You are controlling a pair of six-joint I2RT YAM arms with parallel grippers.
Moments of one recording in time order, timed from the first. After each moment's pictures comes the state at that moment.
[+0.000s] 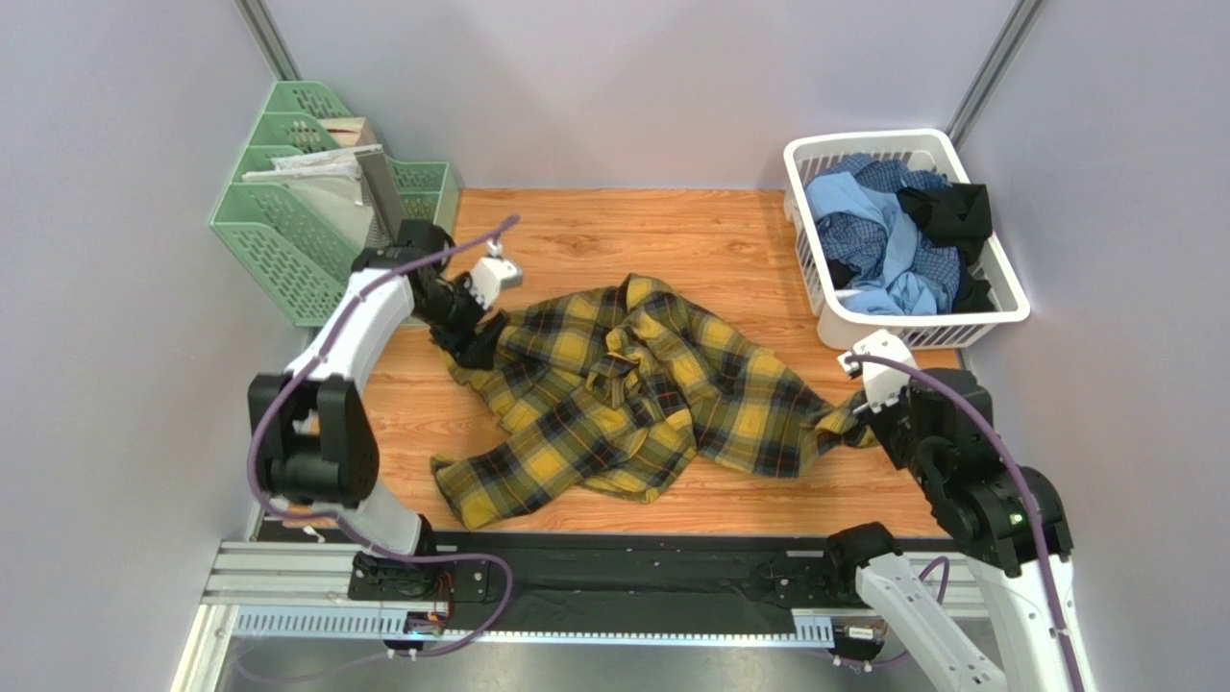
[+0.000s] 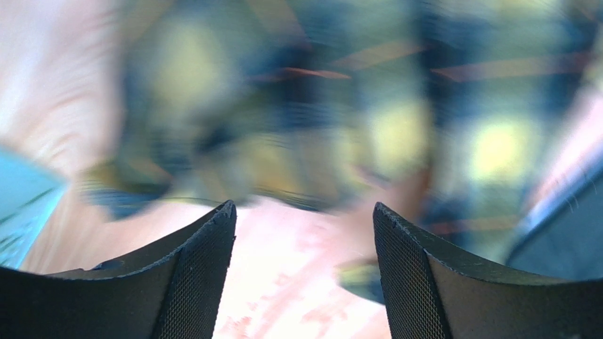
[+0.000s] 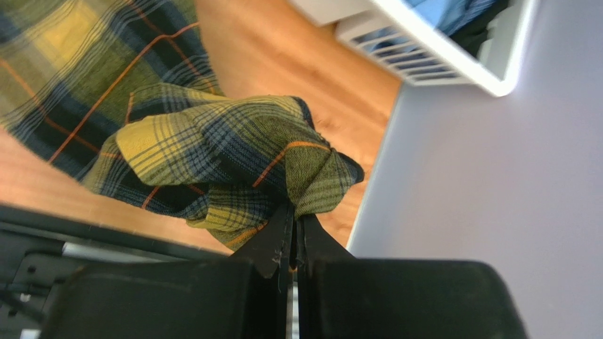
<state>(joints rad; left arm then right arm) -0.05 1.64 1.33 -0.97 0.44 0.72 0.29 0.57 1.08 -1.18 0.30 -0.44</state>
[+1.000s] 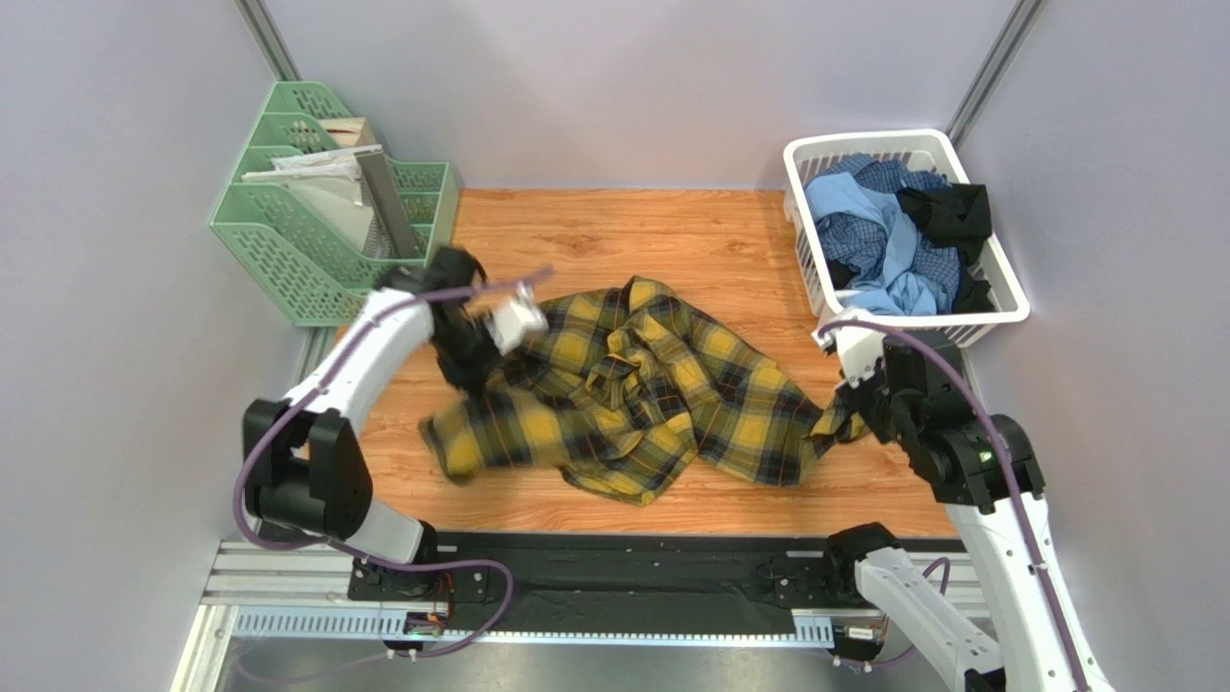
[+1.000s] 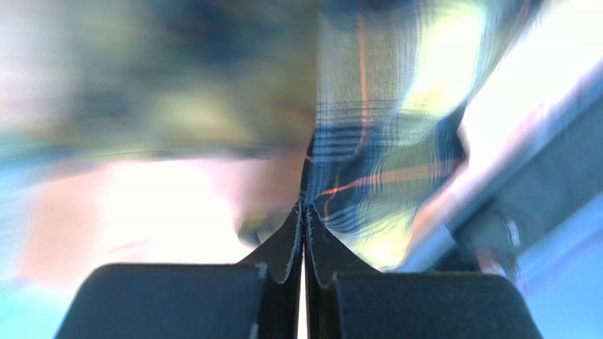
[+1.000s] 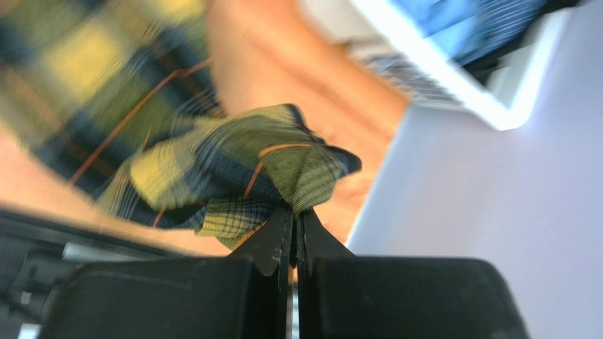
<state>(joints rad) -0.24 1.49 1.17 -1.15 0.27 0.79 0.28 0.72 1.07 -1.18 0.23 -0.47</state>
